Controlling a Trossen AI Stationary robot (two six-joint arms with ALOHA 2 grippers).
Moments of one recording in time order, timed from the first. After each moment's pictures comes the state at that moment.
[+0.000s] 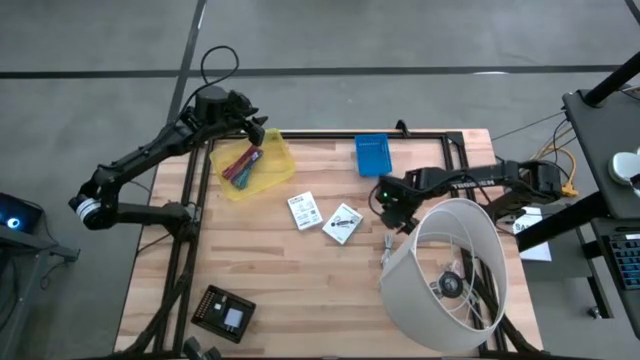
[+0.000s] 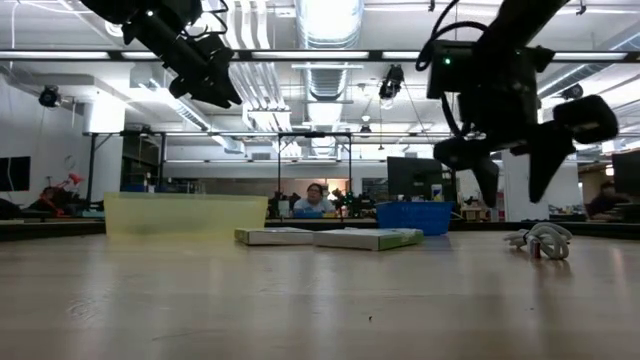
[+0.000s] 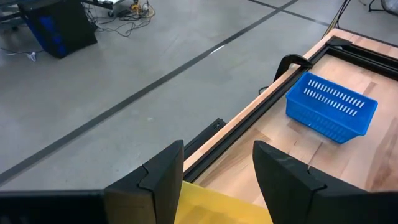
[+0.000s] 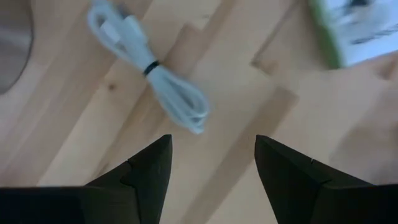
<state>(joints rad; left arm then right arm) 0.82 1.12 1.01 -0.31 0.02 0.03 -0.21 1.44 0.81 -0.77 -0.29 -0.76</state>
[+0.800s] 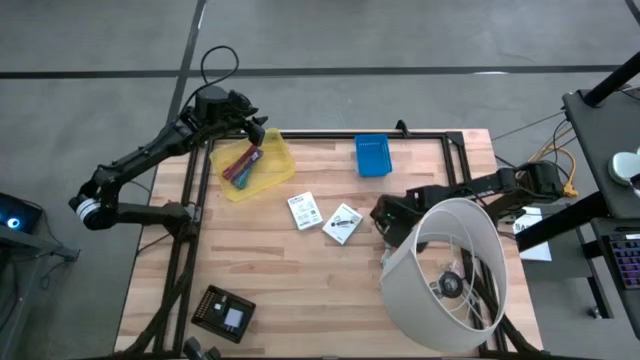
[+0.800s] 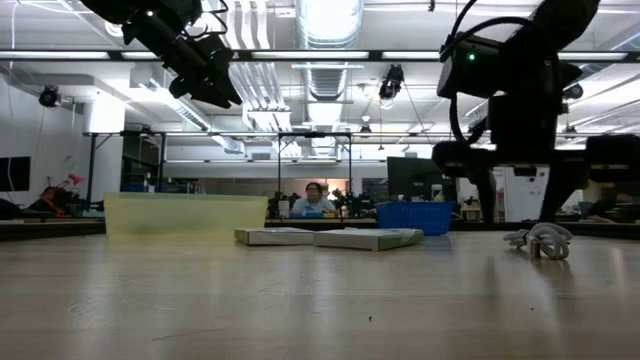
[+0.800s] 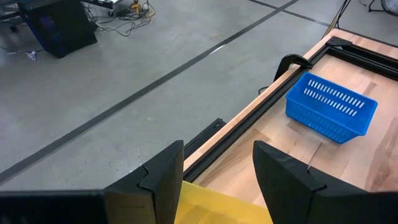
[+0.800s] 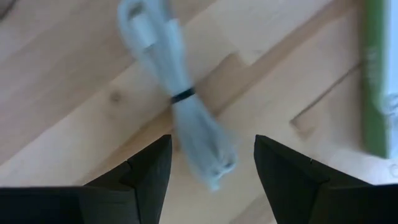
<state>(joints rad) 0.82 1.12 1.01 -0.31 0.02 0.03 -0.05 1.44 0.66 -0.48 -0.22 -0.90</state>
